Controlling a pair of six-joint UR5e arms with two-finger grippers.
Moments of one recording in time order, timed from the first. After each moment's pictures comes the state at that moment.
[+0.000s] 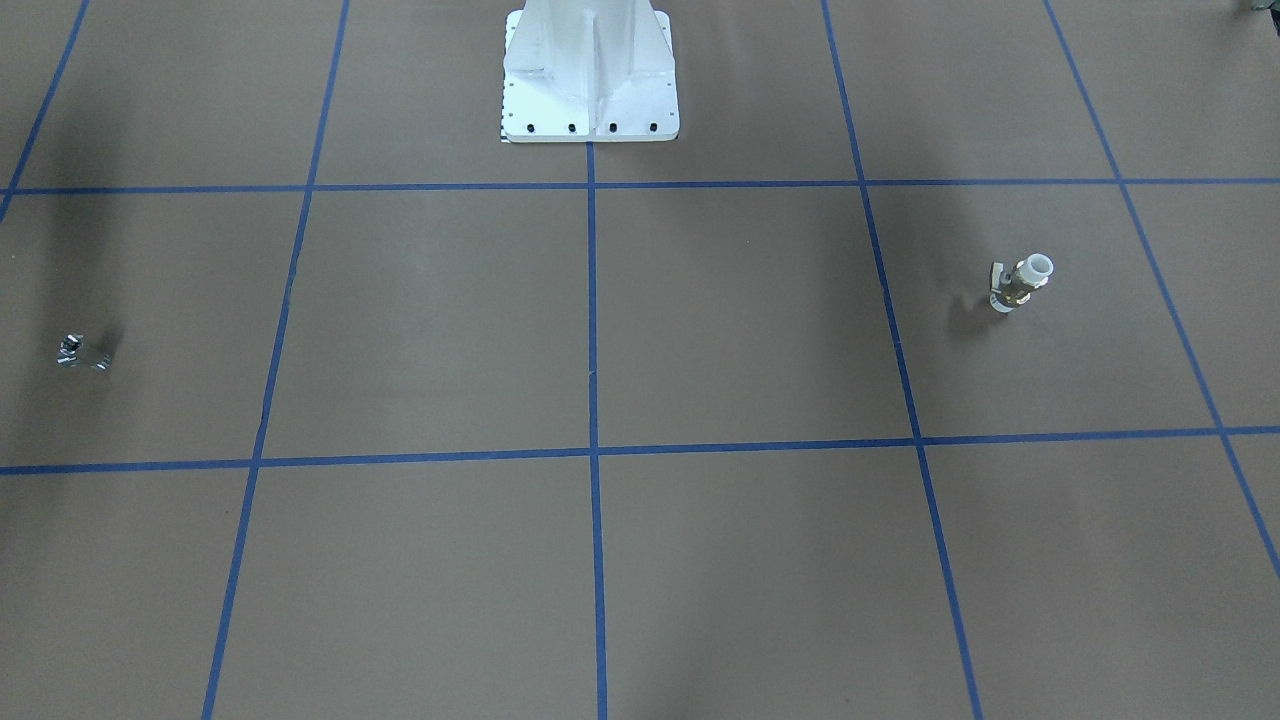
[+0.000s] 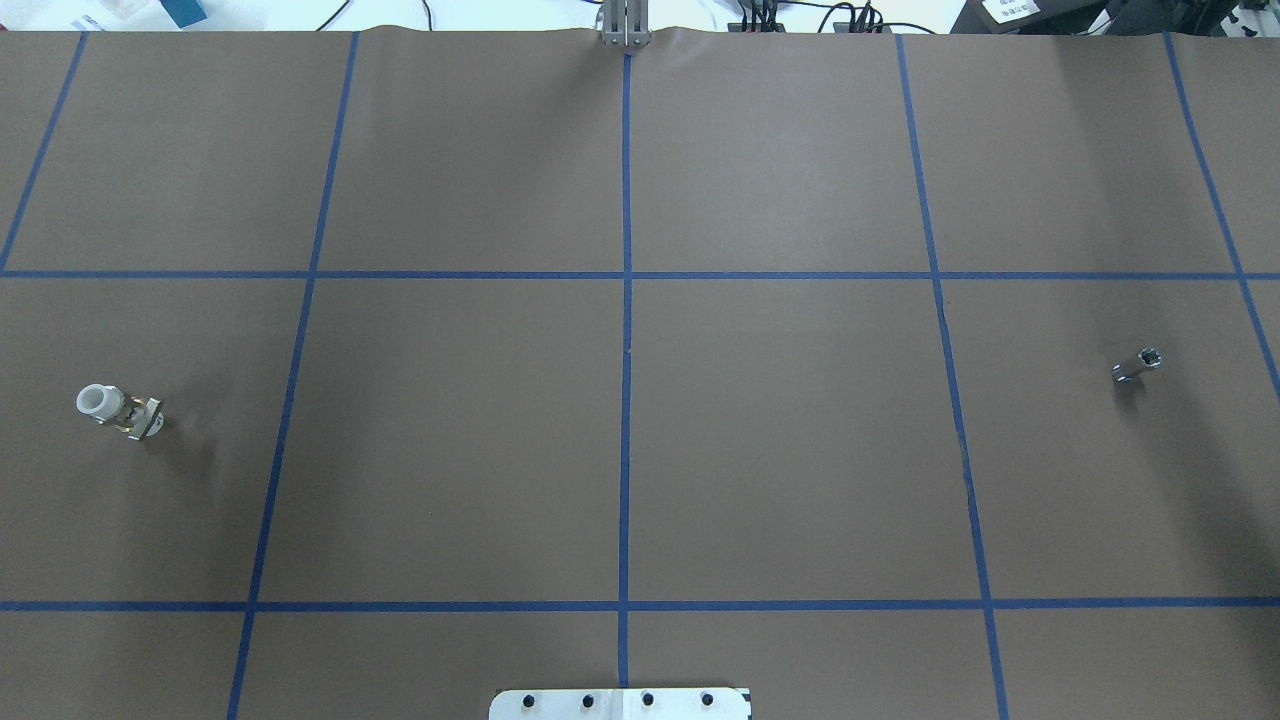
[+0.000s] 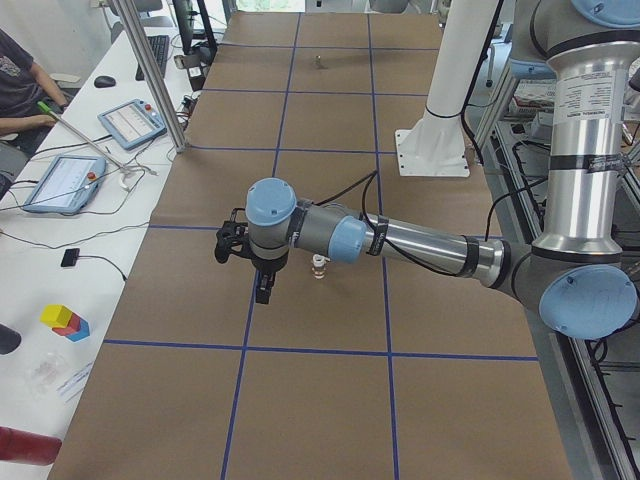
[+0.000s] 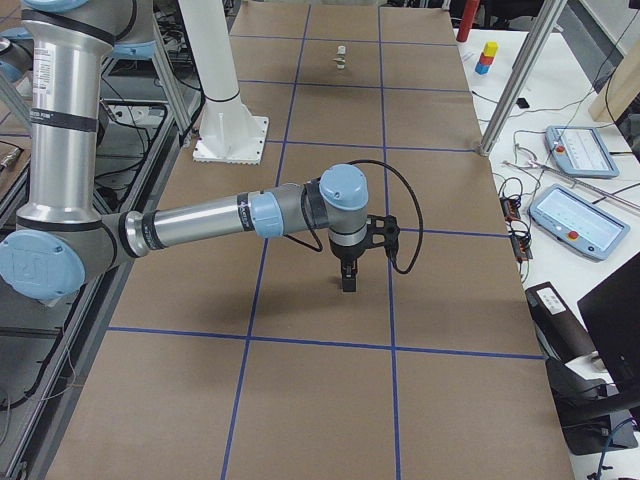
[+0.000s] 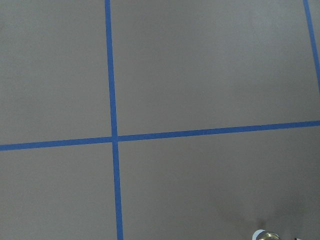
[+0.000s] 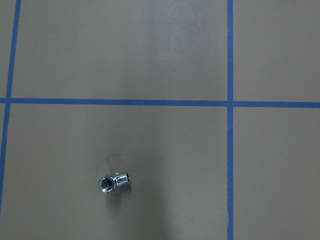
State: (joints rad) left arm -1.52 -1.55 -1.81 -1.67 -2.42 -0.16; right arm 1.50 -1.70 1.94 -1.57 2.38 0.20
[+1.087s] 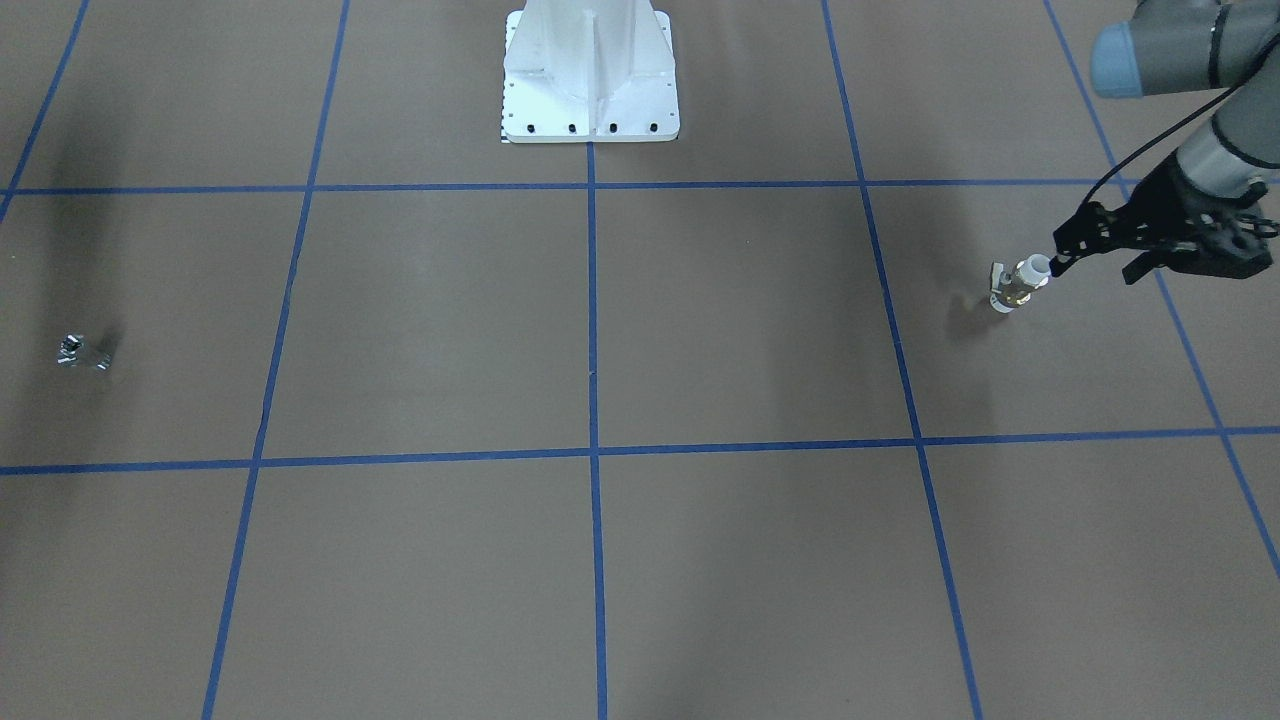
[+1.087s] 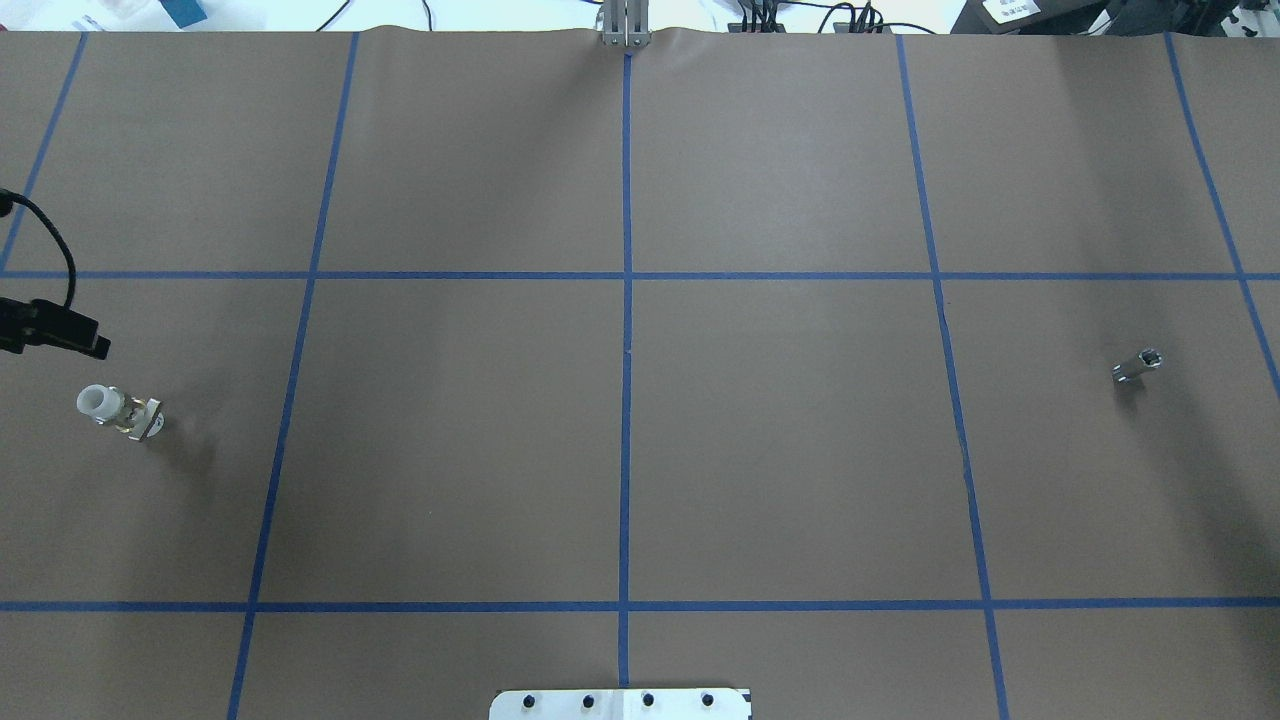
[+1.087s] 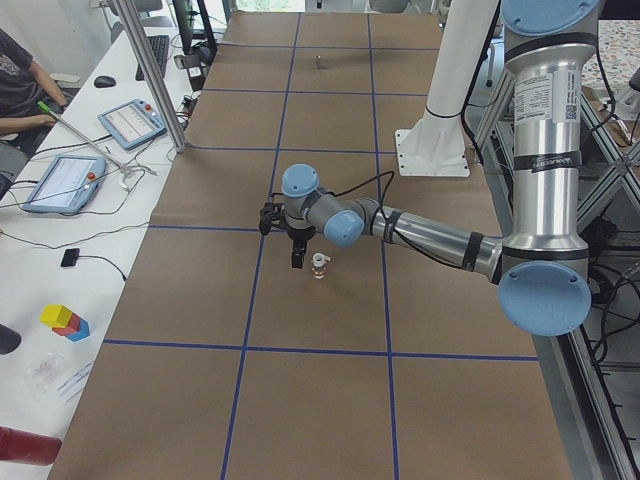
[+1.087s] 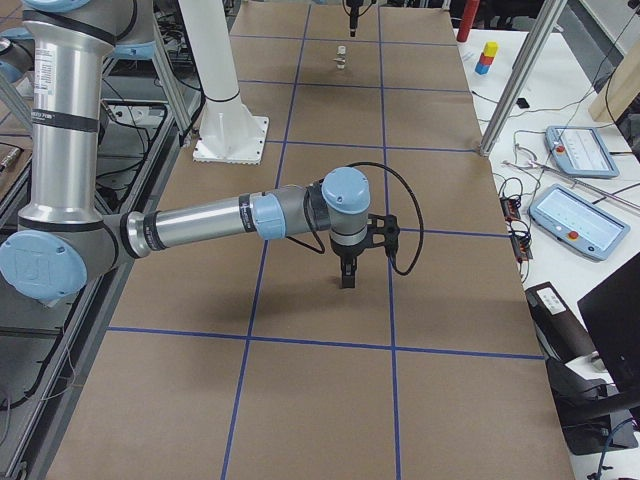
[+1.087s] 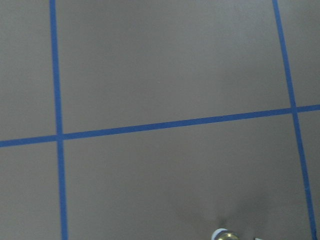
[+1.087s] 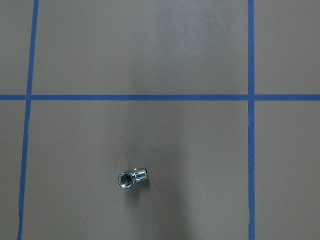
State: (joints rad) left arm -1.02 -1.49 -1.87 -1.95 -2.23 -0.69; right arm 1.49 -1.70 1.93 -1.56 2.44 0.22
